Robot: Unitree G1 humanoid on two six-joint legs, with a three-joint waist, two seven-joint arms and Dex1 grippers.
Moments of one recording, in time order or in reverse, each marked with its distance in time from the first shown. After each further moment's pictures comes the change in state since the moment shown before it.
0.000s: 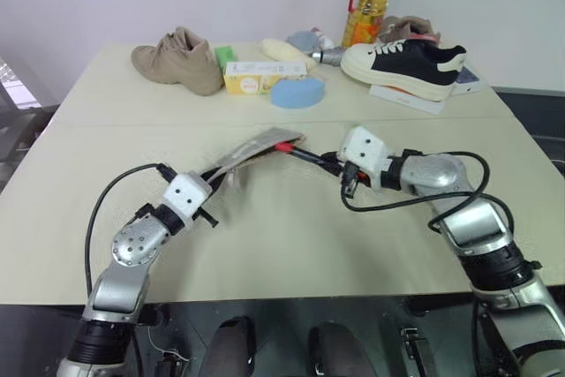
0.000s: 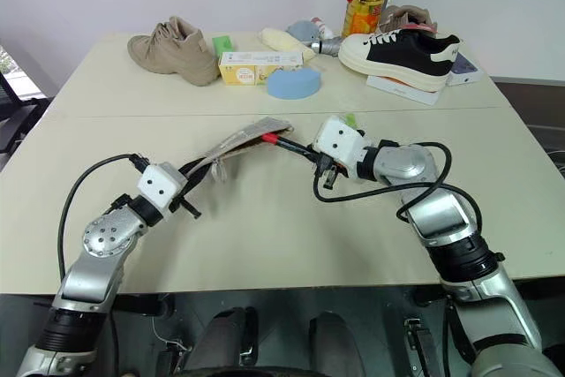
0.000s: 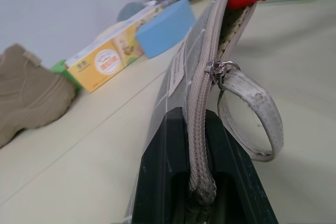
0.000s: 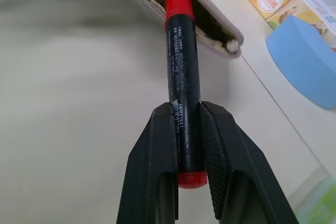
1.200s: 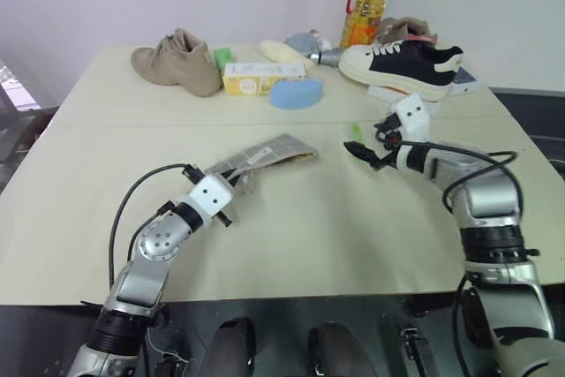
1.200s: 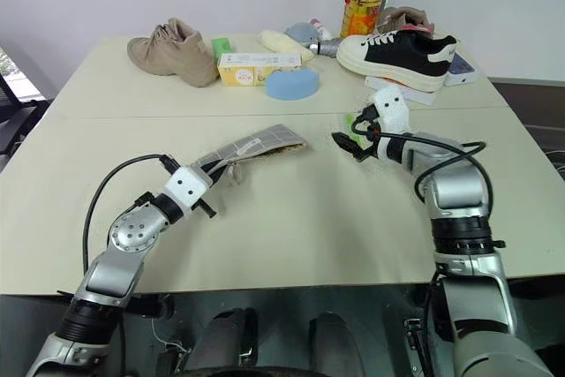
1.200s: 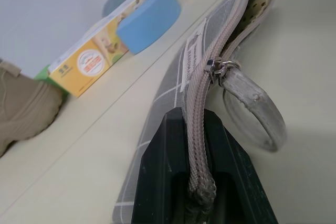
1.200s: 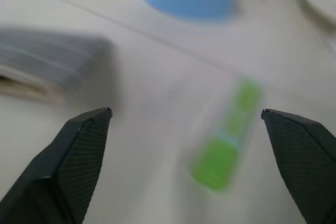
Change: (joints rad) left arm -0.065 -0.073 -0.103 0.043 0.164 0.077 0.142; right arm -0.102 0.188 -0.293 0.388 0.134 0.275 -0.308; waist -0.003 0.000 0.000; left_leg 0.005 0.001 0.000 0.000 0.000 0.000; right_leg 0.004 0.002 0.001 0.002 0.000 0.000
